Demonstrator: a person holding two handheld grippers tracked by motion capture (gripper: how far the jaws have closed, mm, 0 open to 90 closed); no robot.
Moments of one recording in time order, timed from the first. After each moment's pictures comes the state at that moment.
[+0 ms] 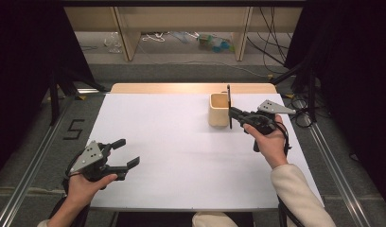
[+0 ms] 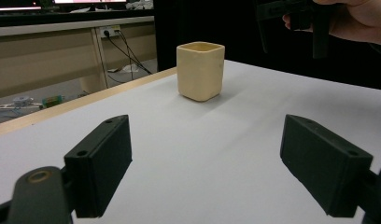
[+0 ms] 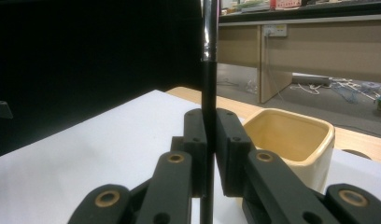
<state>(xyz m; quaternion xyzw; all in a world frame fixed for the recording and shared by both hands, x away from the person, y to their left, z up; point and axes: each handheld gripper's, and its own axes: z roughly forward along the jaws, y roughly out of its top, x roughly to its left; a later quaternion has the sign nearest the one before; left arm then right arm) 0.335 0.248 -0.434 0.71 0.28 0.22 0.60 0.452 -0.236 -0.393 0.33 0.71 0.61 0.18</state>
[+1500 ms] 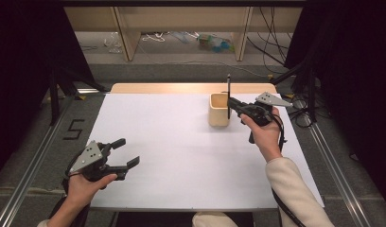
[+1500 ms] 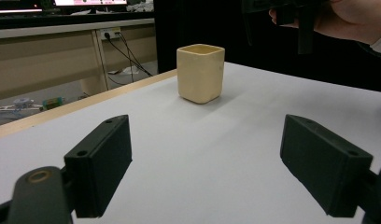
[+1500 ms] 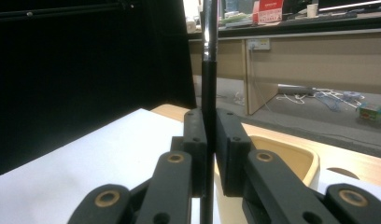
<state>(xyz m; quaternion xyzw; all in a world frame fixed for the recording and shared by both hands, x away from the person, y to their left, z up) 0.335 0.249 -0.433 0.71 0.28 0.22 0.61 0.473 -0.227 -0.383 0.35 0.68 0.61 0.20</state>
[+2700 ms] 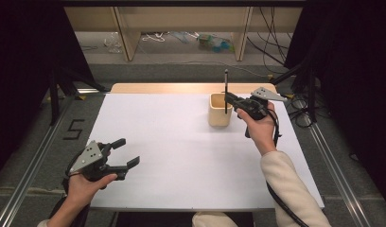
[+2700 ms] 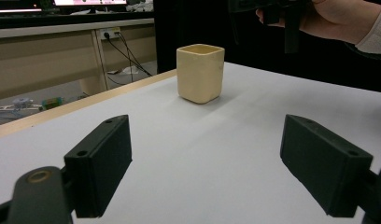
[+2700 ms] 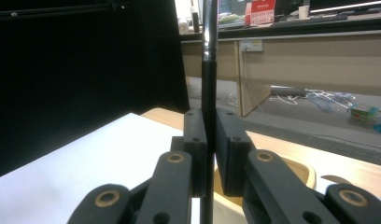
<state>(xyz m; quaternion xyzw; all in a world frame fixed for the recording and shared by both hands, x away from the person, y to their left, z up) 0.336 0.248 -0.433 0.71 0.28 0.22 0.61 0.492 -0.219 -0.383 0.36 0.68 0.61 0.21</state>
